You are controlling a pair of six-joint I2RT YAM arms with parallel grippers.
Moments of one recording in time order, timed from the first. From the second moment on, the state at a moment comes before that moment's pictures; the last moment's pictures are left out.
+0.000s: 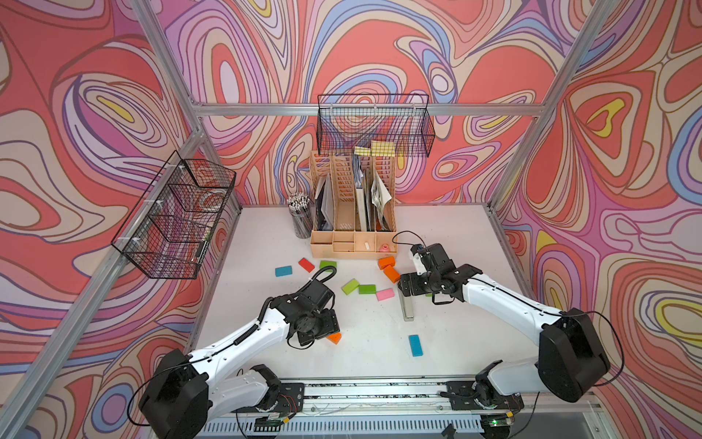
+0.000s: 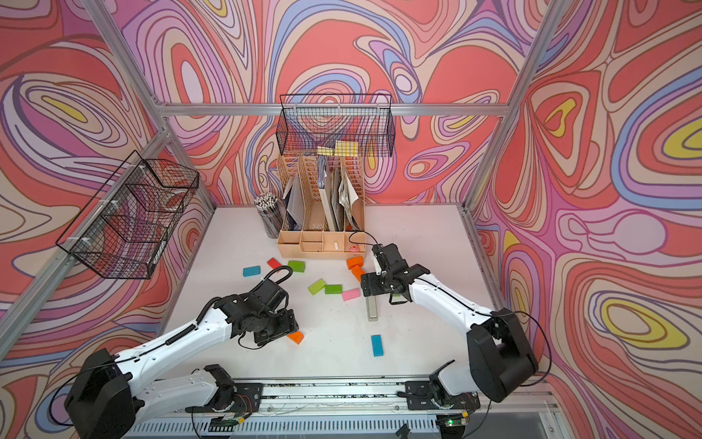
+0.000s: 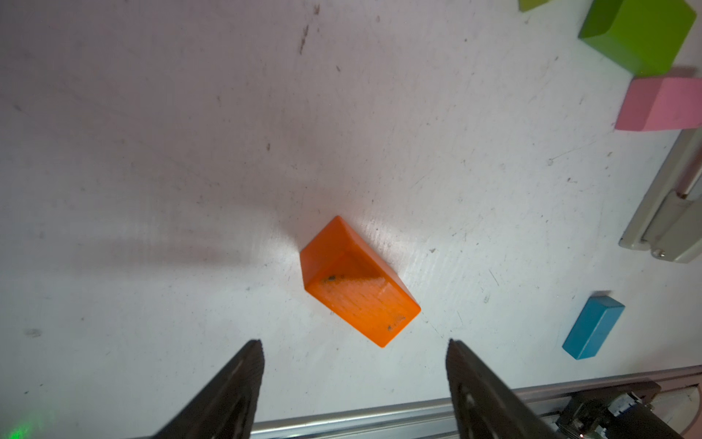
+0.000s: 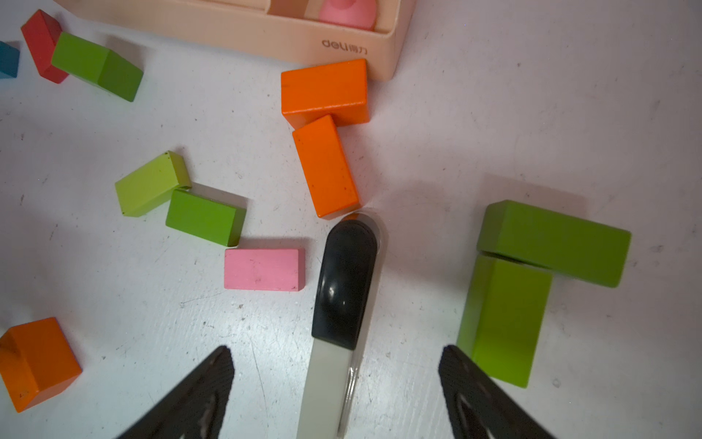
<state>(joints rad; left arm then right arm) -0.67 1.15 0.68 -0.80 0.11 -1.02 0.48 1.41 0.92 -0.50 -0.06 0.25</state>
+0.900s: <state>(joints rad) -0.68 1.29 0.66 -0.63 0.15 -1.08 0.48 1.39 0.90 -0.49 -0.05 0.25</state>
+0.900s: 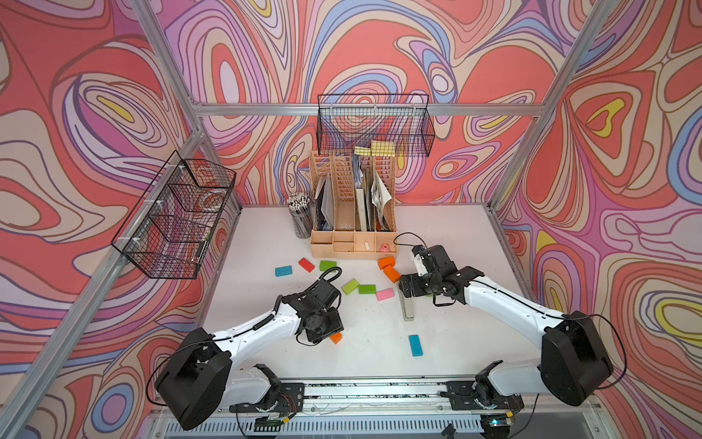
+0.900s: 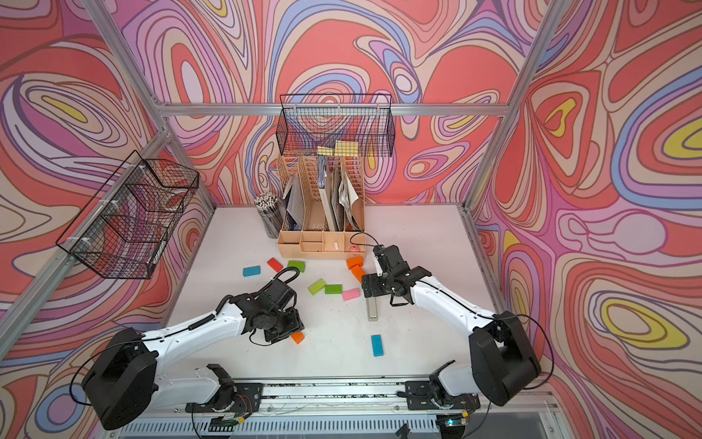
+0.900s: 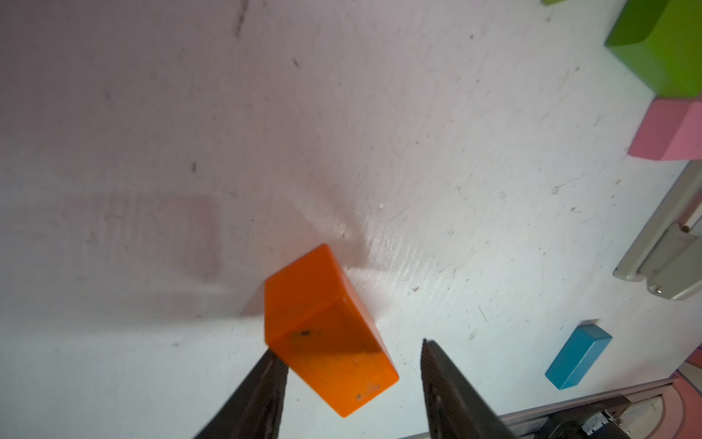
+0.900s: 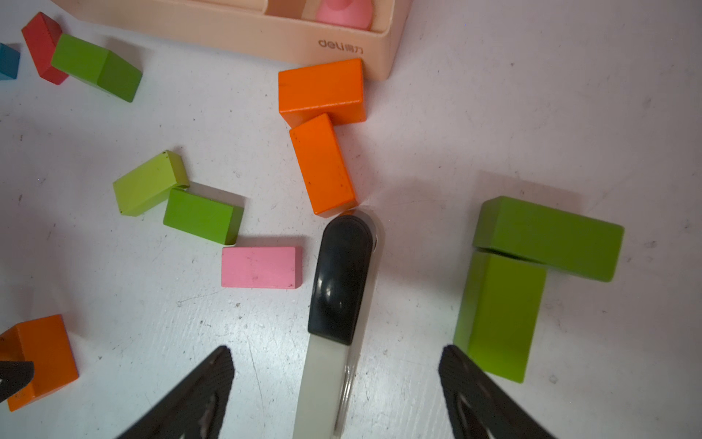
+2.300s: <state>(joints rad) -0.63 1.26 0.71 -0.14 0.32 -0.99 0.45 1.14 0.73 -0.28 -0.51 0.26</state>
